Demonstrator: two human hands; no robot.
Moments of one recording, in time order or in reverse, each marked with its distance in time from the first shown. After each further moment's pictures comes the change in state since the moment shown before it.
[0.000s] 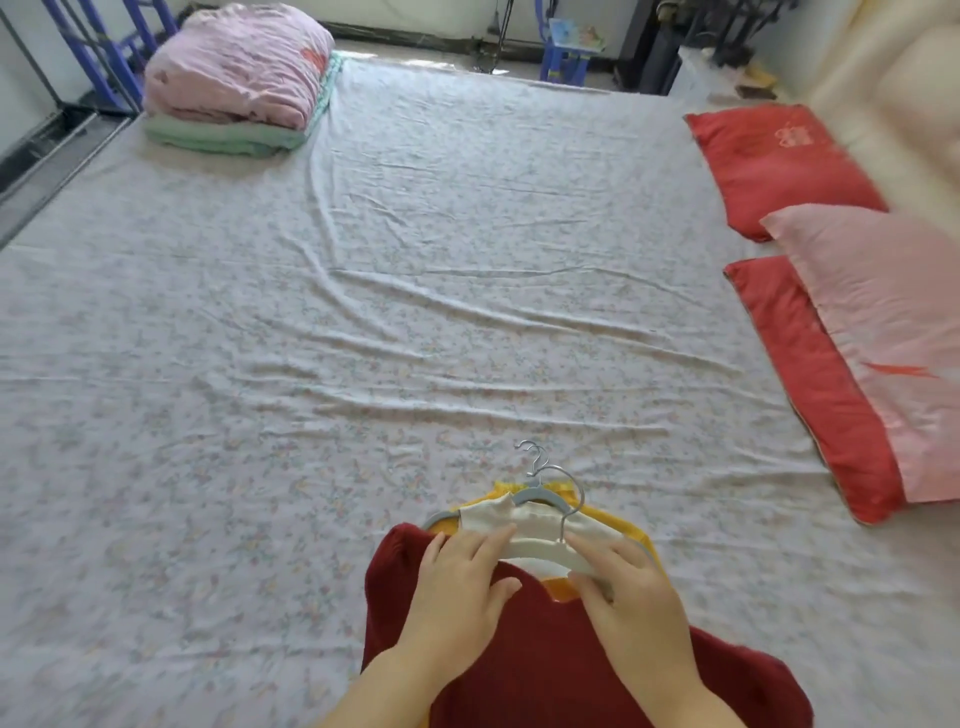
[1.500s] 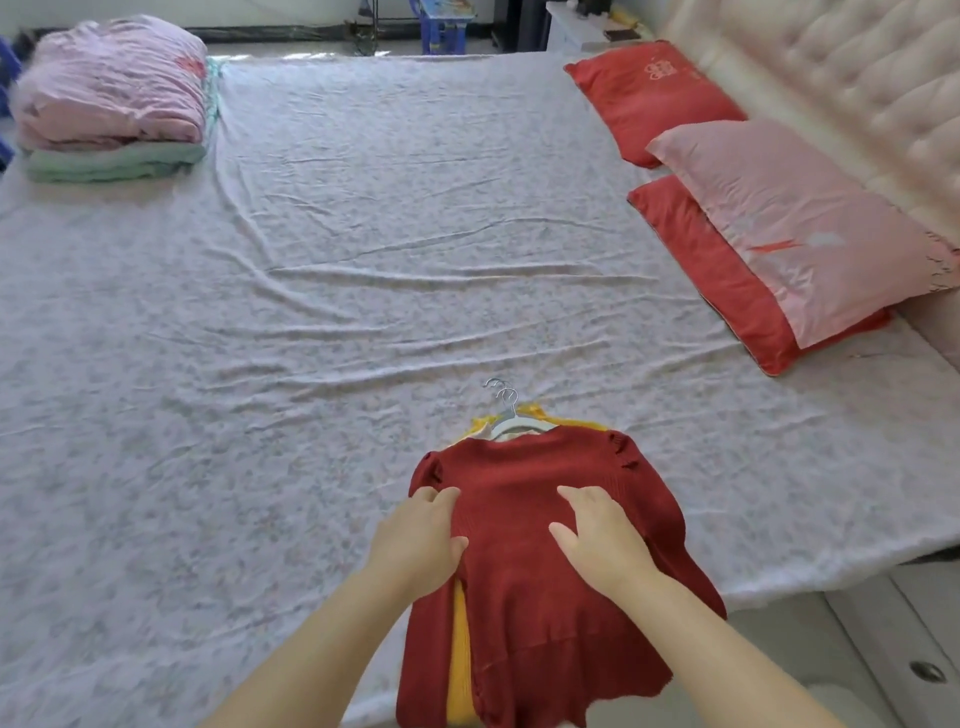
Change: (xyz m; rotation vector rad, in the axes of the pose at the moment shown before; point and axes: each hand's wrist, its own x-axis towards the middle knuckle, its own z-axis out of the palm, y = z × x) left_hand -0.059 -0.001 -0.064 0.269 -0.518 -0.140; right_hand -0.080 -0.032 0.010 -0.244 -0.392 0.454
